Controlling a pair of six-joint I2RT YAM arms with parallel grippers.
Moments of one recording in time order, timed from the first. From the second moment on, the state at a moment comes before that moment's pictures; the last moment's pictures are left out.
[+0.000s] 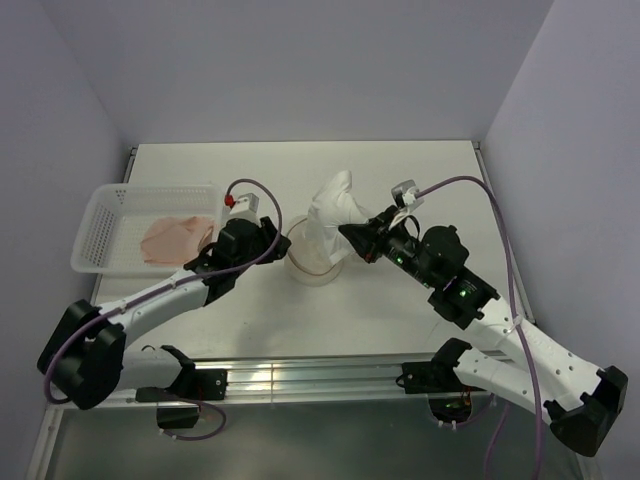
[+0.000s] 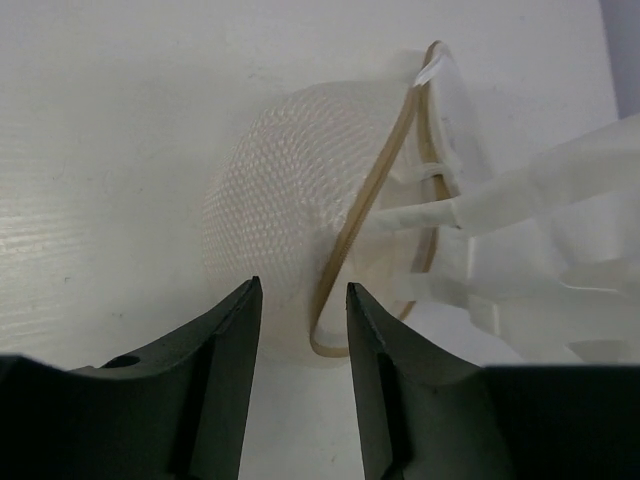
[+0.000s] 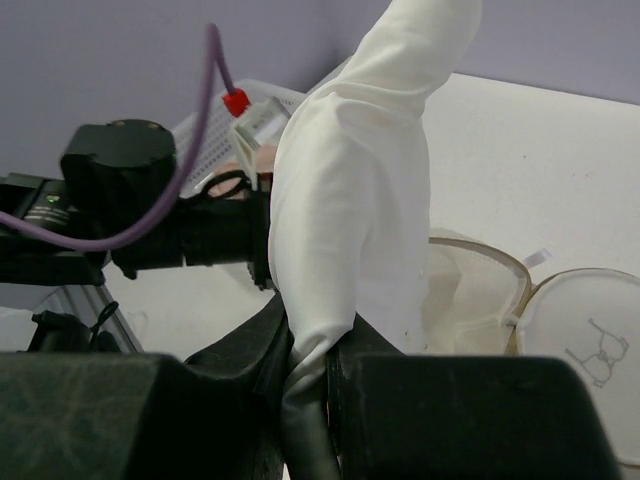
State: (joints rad) left arm -0.64 1.24 0.65 0.14 -0.13 -0.70; right arm 0.72 0.79 0.73 0.07 -0.07 0.34
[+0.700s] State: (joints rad) left arm -0.64 1.33 0.65 0.33 -0.02 -0.74; right arm 0.72 0.94 0.54 0.39 -0.03 0.43
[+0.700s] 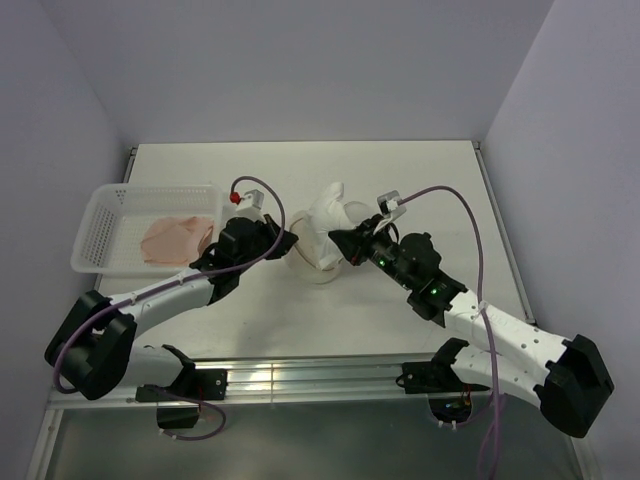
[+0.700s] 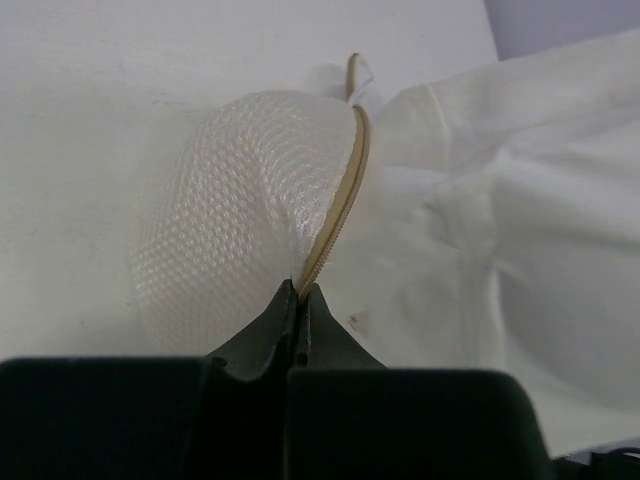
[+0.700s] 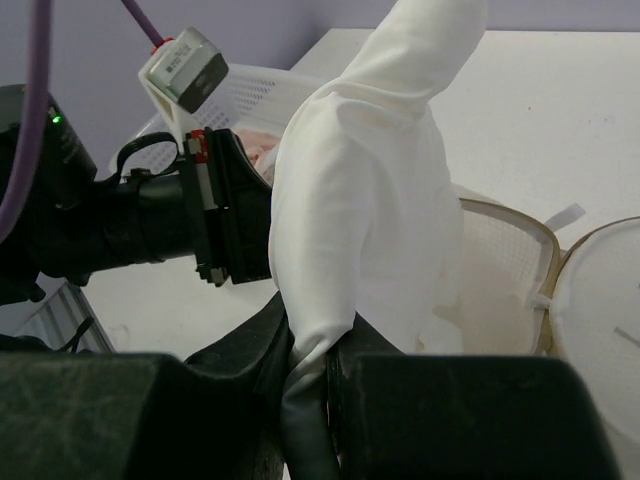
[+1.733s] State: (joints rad) left arm -0.64 1.31 0.65 0.35 0.10 -0.69; right arm 0.71 1.30 0.64 0.24 -0.25 0.32
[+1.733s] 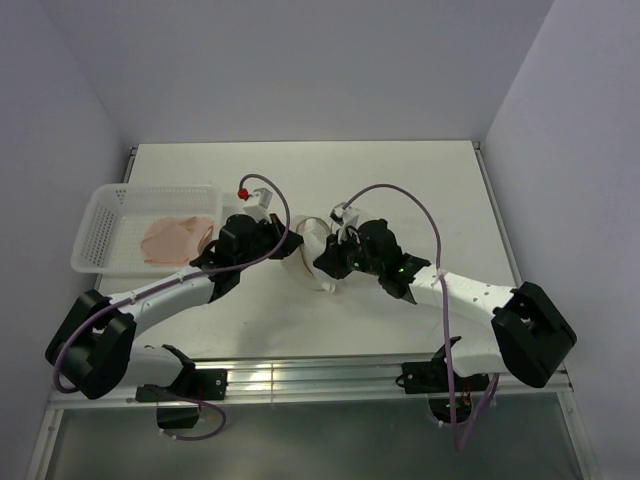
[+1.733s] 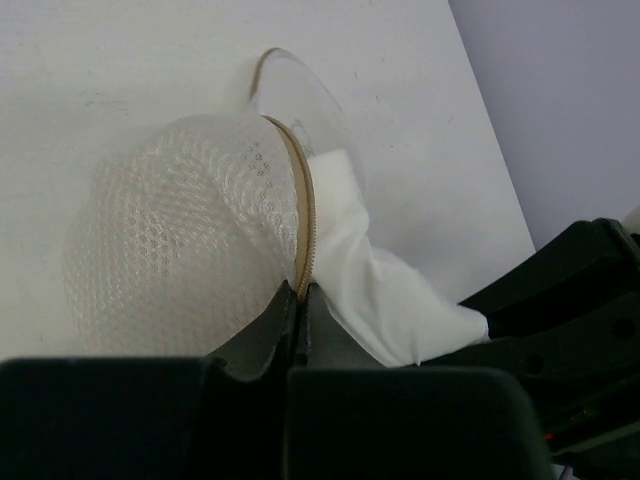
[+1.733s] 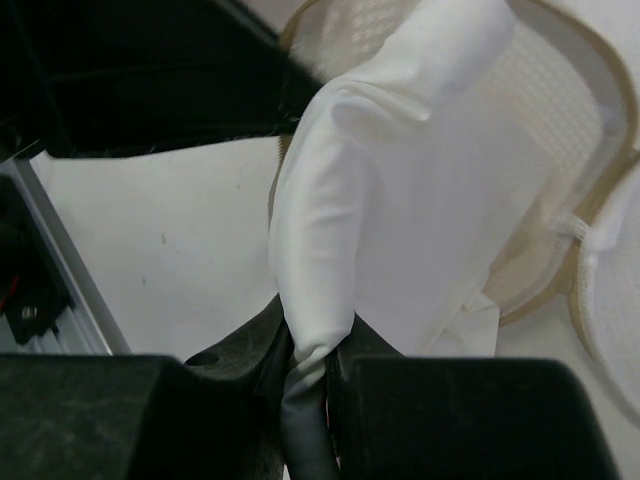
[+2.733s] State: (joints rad) left arm -0.70 1.27 0.62 0.33 0.16 -0.62; right arm 0.66 1.48 0.81 0.09 -0.07 0.53
